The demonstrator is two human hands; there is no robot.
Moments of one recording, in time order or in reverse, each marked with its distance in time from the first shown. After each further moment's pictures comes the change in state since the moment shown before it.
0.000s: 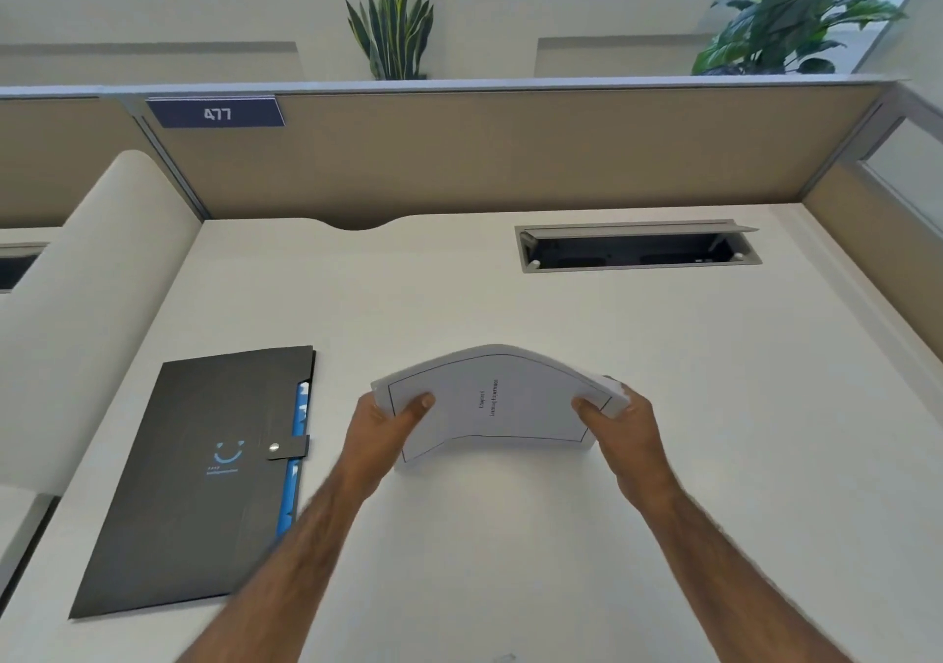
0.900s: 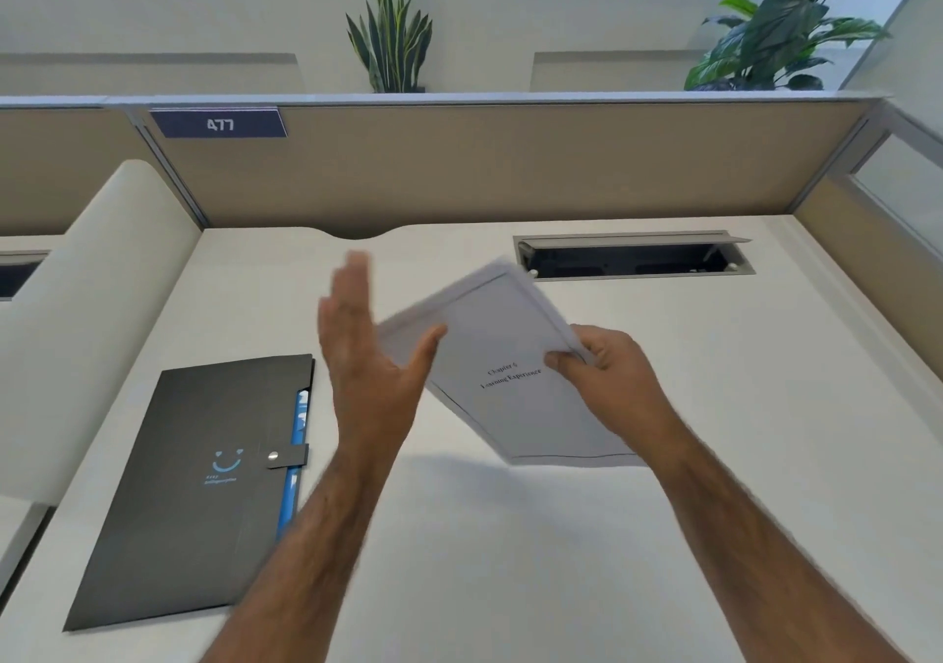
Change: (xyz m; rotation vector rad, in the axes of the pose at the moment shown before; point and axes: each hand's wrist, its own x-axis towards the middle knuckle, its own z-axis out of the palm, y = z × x) left_hand 0.009 0.087 0.021 0.544 0.411 0.682; right_hand 0.007 -0.100 0.018 -0.366 -0.186 -0.231
